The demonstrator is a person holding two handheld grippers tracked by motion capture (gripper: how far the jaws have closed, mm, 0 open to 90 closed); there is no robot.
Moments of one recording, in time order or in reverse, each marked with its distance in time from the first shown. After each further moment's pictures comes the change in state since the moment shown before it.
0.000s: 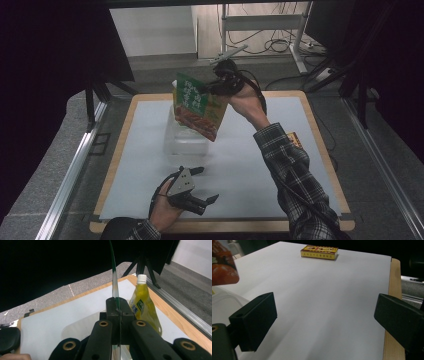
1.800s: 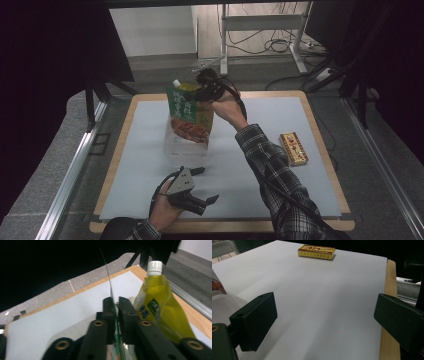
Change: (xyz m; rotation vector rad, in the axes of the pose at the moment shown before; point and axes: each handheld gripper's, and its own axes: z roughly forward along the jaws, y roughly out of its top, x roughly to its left) left arm 0.002 0.000 0.000 0.005 -0.026 -0.014; right arm -0.012 -0.012 0.072 0.052 0.016 0.058
